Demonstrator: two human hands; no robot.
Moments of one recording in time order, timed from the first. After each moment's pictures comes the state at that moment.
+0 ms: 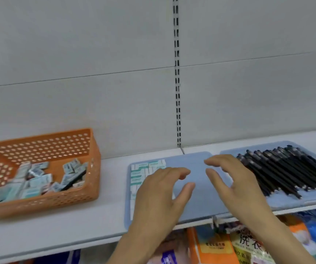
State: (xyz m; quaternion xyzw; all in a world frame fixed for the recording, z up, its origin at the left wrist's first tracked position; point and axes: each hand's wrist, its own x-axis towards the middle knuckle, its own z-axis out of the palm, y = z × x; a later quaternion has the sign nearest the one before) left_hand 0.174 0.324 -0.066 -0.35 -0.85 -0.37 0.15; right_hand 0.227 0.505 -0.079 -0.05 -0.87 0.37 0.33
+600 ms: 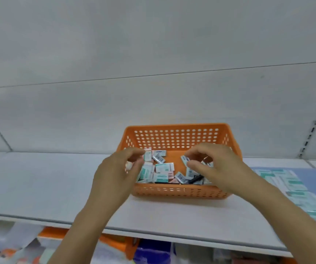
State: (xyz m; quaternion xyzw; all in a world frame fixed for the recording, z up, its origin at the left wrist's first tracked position) left_hand 0.066 -0.033 -0.027 -0.11 -0.92 -0.30 0.22; right_hand 0.067 0.216 -0.024 0.17 -0.91 0.35 0.13
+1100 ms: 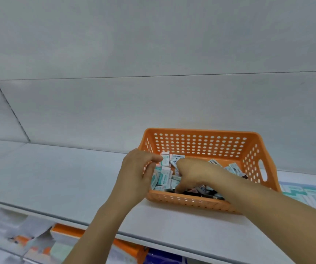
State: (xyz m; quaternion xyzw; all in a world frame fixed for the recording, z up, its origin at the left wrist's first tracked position) left_hand 0.028 -0.049 -0.046 -0.14 -0.91 -0.31 0.21; right_hand -0.029 0.125 -0.042 0.16 -0.98 0.03 -0.14
